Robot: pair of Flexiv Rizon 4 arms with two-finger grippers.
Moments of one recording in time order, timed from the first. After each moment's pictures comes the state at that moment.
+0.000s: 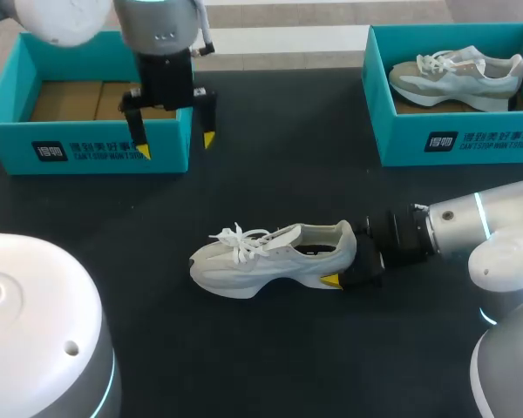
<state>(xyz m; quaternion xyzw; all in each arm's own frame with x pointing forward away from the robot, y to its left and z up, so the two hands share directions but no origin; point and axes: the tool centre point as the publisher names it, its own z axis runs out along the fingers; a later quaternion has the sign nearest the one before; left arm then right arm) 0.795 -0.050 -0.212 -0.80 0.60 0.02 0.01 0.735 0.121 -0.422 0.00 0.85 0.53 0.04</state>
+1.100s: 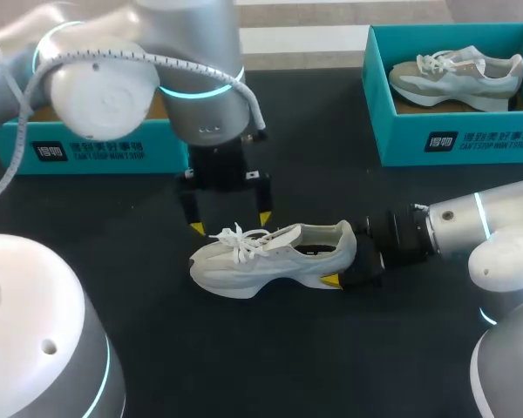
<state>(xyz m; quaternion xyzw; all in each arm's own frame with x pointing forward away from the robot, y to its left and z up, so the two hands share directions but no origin) 0.696 -0.134 -0.264 -0.74 0.67 -0.01 -0.05 0.735 0.121 -0.422 0.00 0.85 0.53 0.04</state>
